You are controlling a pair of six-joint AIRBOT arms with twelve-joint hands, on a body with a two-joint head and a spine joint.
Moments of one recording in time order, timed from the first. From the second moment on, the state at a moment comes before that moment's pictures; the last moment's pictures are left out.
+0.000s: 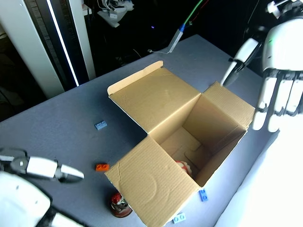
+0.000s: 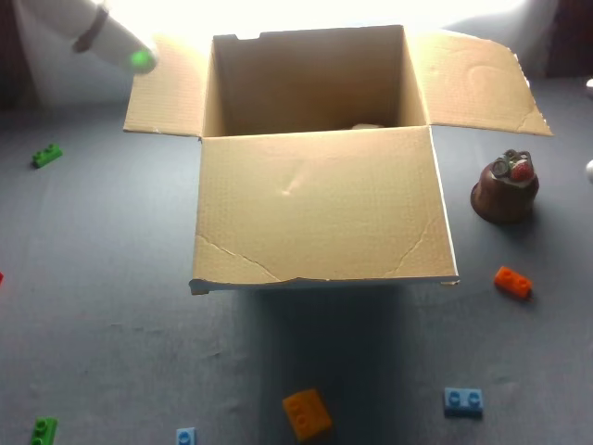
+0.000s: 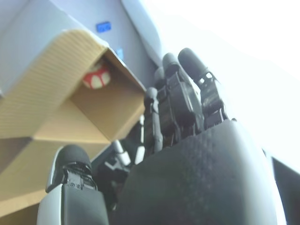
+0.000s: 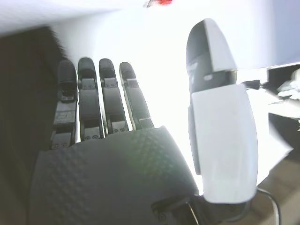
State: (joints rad) left arm -0.28 -1.16 1.74 2.38 -0.82 -0.77; right arm -0.44 -0.85 1.17 0.58 0.38 -0.92
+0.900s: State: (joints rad) left arm -0.17 -0.98 1.69 2.41 -0.83 -0.84; right arm -0.39 -1.10 1.35 0.59 0.33 -0.96
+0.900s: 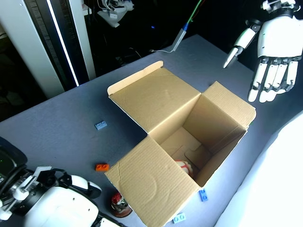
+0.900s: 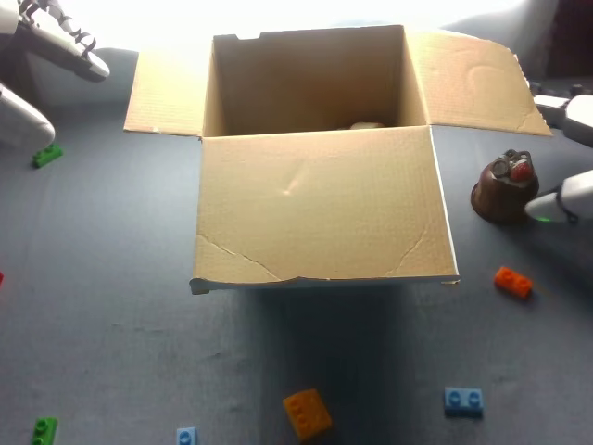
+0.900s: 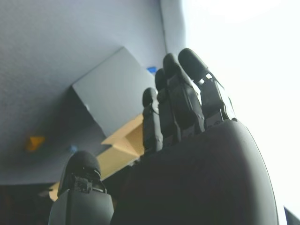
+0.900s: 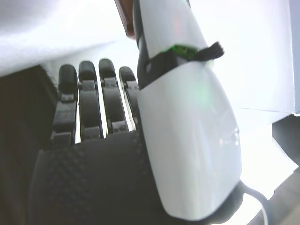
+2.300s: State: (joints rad) left arm -0.03 -0.98 1.63 2.38 -0.73 -0.72; right arm -0.42 -1.18 1.41 0.59 0.36 -0.98
